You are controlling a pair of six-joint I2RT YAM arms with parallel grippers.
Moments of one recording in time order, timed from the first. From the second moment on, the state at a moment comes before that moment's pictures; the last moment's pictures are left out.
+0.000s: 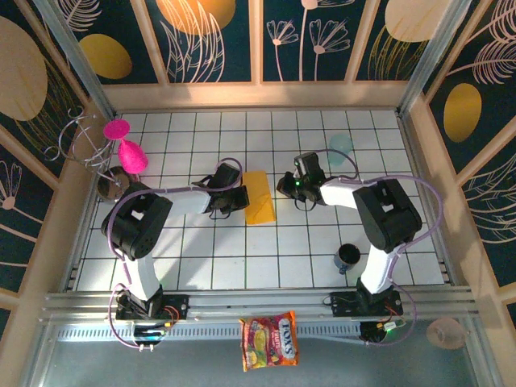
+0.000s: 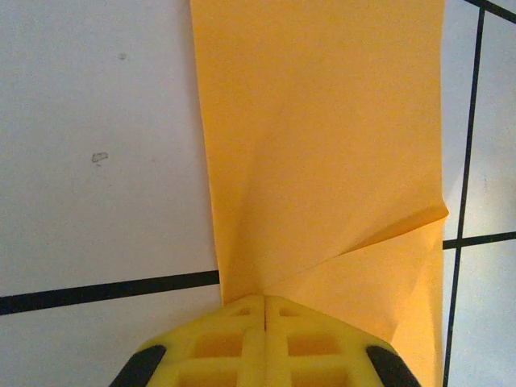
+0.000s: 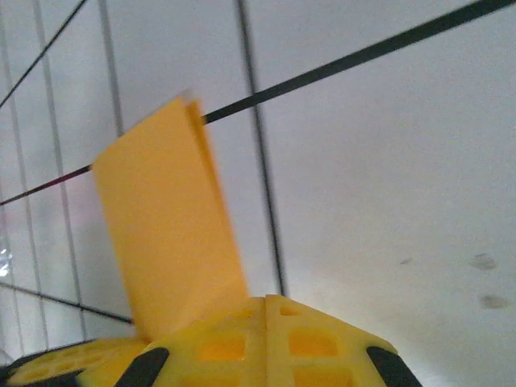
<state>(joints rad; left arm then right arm) -0.59 1.85 0.96 -0.09 0.17 -0.80 0.50 1.81 0.93 0.07 -0.29 0.83</state>
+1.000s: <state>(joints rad) -0.60 1.75 0.99 -0.15 0.18 -0.78 0.60 1.95 0.99 0.10 -0.41 0.87</state>
